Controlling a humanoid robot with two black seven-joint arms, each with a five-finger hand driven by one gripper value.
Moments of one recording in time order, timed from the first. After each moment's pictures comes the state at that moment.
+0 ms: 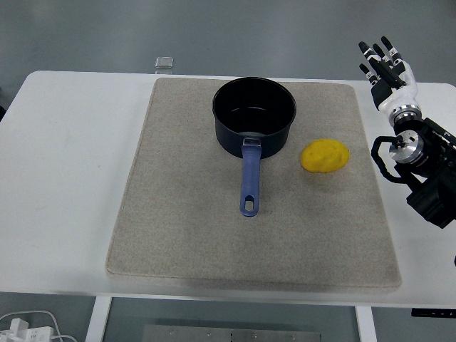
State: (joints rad) left arm -0.06 0.00 -0.06 -0.11 -0.06 -0.12 0.14; right arm 0.98 -0.11 0.59 0.38 0.14 0.02 0.36
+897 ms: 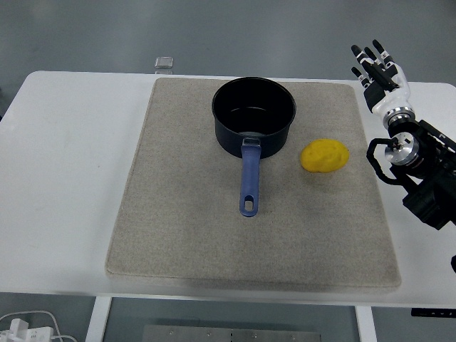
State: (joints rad) left arm -0.06 0.00 -0.05 -0.11 -0.06 -0.11 0.14; right arm 0.98 -0.10 0.59 0.38 0.14 0.03 0.36
